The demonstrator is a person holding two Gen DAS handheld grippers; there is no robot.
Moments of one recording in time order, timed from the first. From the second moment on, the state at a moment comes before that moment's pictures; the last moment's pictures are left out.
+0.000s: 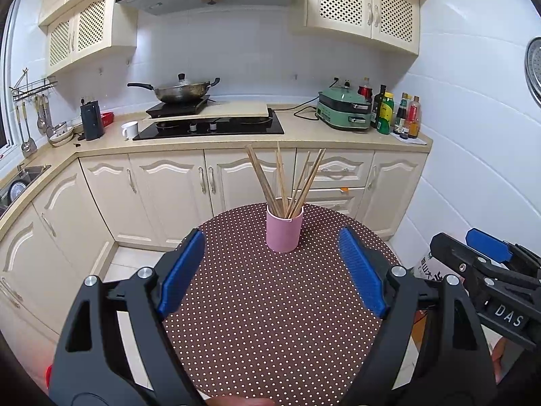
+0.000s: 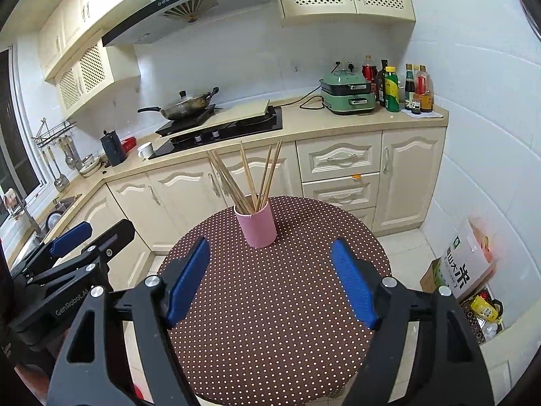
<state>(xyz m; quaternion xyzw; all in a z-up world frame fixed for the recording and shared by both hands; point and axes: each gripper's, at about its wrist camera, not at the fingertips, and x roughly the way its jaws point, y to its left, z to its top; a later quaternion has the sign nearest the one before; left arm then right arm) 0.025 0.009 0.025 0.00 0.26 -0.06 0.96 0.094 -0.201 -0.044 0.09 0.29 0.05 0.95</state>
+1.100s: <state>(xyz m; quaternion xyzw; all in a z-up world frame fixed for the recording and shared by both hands) 0.027 0.004 0.021 0.00 0.27 -0.05 0.96 0.090 -0.202 -0.044 0.08 0.29 0.05 0.95</state>
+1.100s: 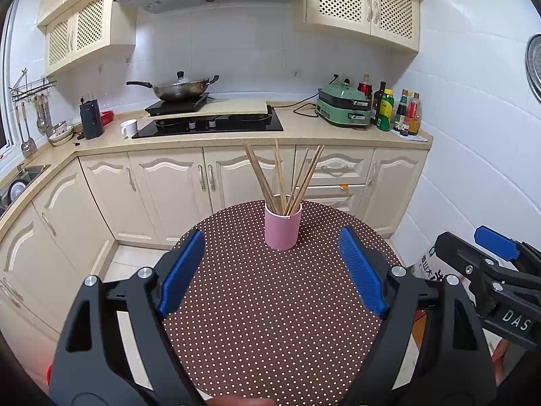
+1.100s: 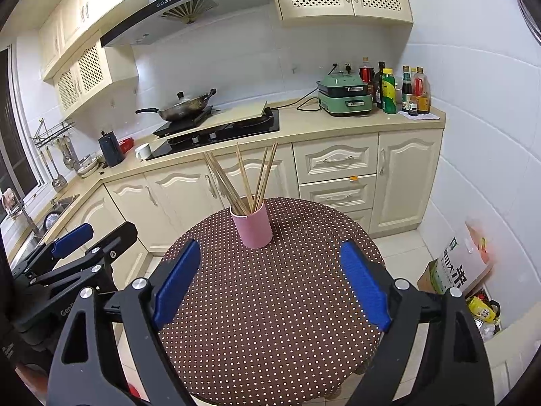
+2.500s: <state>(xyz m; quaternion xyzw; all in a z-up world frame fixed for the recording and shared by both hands) 0.029 -0.004 0.020 0.01 0.27 -0.06 0.96 0.101 -0.206 -0.049 0.08 0.30 0.05 0.95</state>
